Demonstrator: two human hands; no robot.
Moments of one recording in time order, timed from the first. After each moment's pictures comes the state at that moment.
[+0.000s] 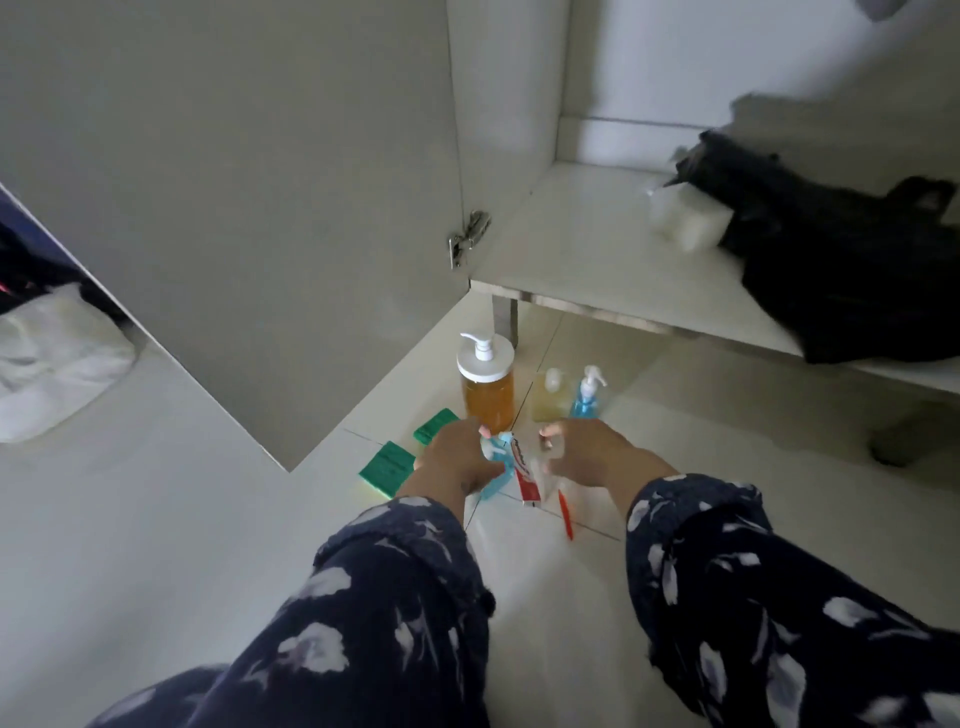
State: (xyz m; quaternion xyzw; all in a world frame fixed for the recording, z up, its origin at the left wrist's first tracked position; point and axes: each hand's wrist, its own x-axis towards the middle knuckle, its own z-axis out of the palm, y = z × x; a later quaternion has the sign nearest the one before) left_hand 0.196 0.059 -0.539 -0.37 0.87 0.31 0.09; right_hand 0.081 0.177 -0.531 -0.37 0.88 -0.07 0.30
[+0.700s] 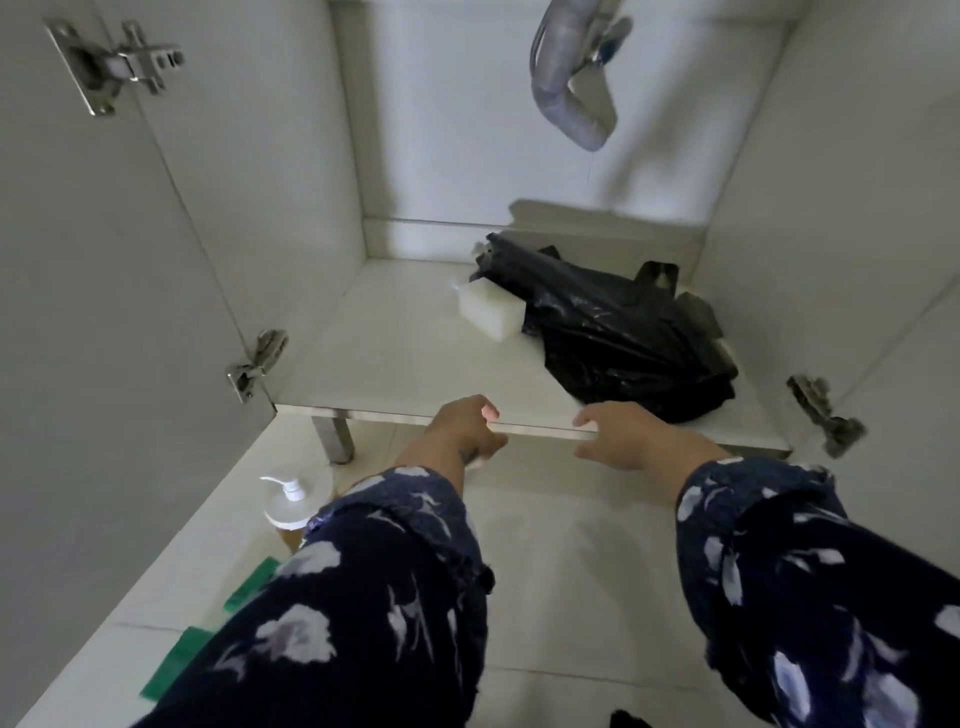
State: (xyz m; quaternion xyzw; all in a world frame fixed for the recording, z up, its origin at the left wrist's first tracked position) left_hand -0.036 0.126 -0.461 -0.19 0.91 0.35 0.08; right_hand -0.107 0.307 -0.441 -0.21 0.95 -0.08 0.22
